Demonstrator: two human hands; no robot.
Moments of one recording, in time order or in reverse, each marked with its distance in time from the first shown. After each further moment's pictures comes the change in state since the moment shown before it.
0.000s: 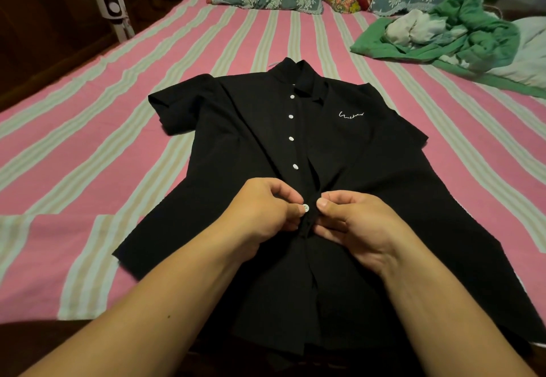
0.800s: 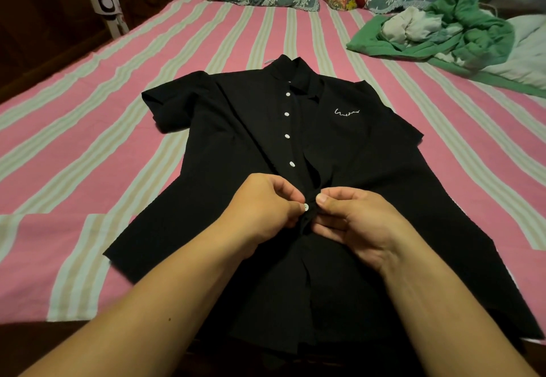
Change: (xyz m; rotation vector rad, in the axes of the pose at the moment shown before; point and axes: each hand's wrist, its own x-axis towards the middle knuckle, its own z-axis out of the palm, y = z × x) left_hand 0.000 0.003 0.007 0.161 0.024 0.071; right_hand -0.004 -0.005 -0.006 0.025 0.017 0.016
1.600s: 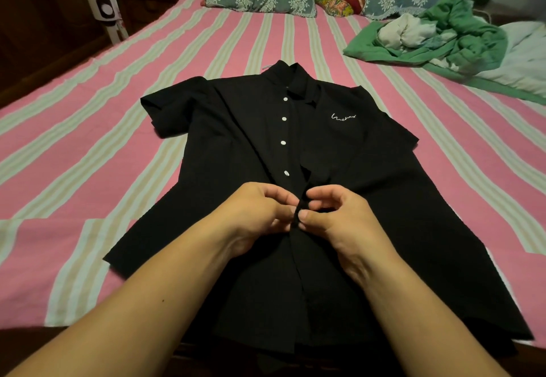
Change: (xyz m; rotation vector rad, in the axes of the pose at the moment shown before) left_hand 0.010 -0.006 -0.008 -0.246 -0.180 -0.139; right_hand -0.002 0.013 0.014 -0.152 0.107 -0.202
